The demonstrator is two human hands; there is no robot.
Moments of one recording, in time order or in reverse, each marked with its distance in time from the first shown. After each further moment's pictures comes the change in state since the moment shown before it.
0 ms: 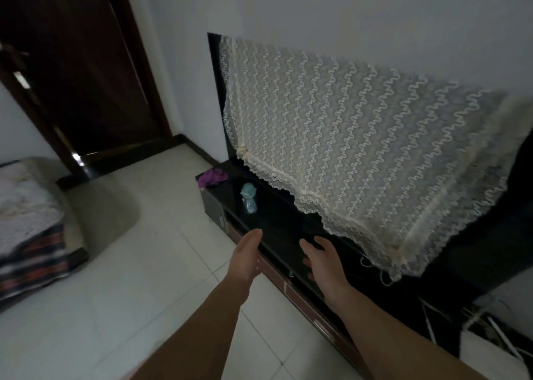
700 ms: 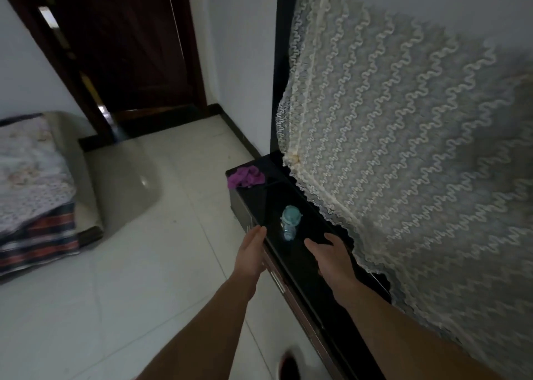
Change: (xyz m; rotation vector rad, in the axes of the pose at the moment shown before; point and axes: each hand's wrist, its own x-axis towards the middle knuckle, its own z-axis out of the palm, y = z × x) left_hand 0.299 0.088 -0.084 -0.198 0.212 -0.107; right_hand 0.293 -0.072 0.176 -0.232 -0.132 0.086
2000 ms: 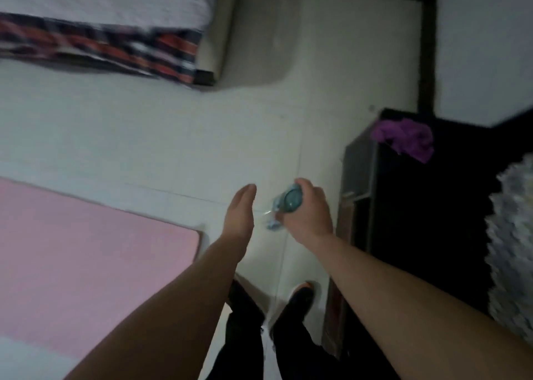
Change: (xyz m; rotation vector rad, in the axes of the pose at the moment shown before) left_hand 0.172 -0.051 -0.213 -0.309 0.678 -0.151; right_hand 0.158 0.045 0.320 -1.024 -0.616 -0.405
